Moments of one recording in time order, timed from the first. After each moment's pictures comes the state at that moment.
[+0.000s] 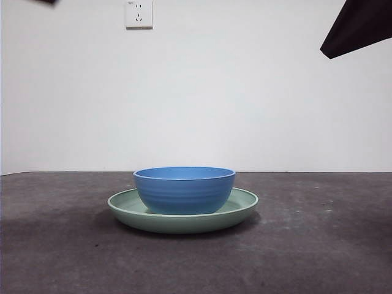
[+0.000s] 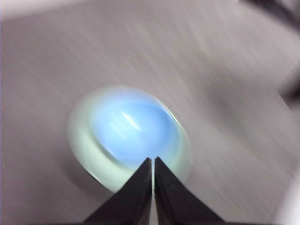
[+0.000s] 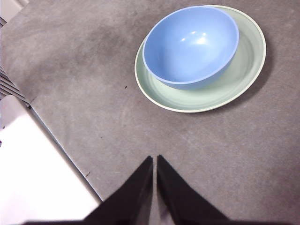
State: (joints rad) left arm -0.43 0.70 0.85 -0.55 0.31 0.04; right arm 0.58 0.78 0.76 -0.67 -0.37 0.17
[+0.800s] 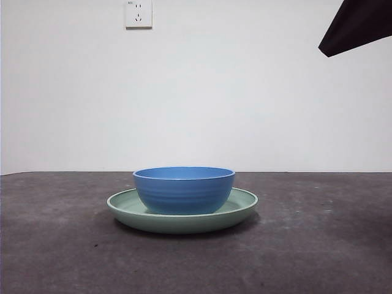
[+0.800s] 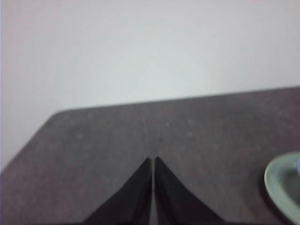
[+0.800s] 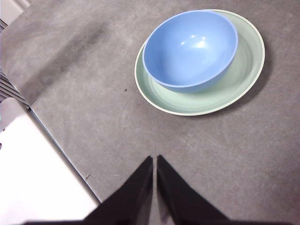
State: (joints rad) left arm -0.07 0.06 0.16 -0.09 0.02 0.08; right arm 0.58 0.78 0.76 -0.66 -0.37 0.17
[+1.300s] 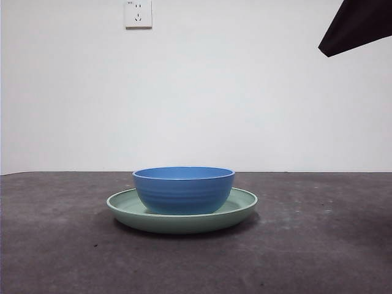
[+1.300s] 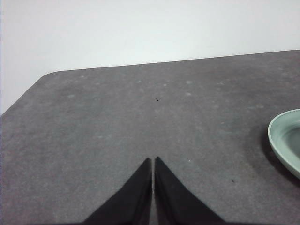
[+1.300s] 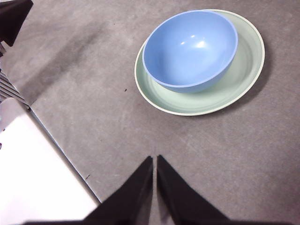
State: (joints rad) left arm -0.07 0.00 0.03 -0.12 0.02 0.08; right arm 0.58 0.78 0.76 -0.66 -0.37 0.17
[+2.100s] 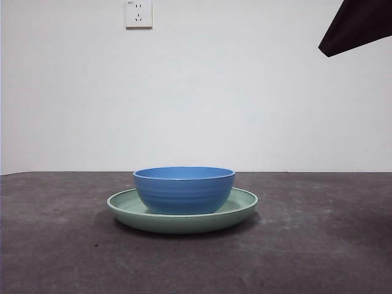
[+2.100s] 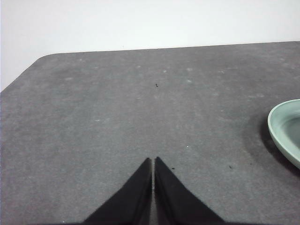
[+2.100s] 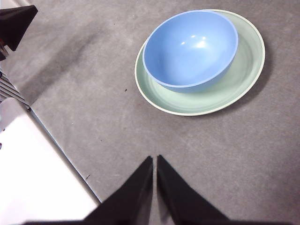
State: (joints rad) left arm -0.07 0.00 0.03 -0.18 0.02 0.04; right arm 0.58 0.78 0.76 -0.66 -0.37 0.17
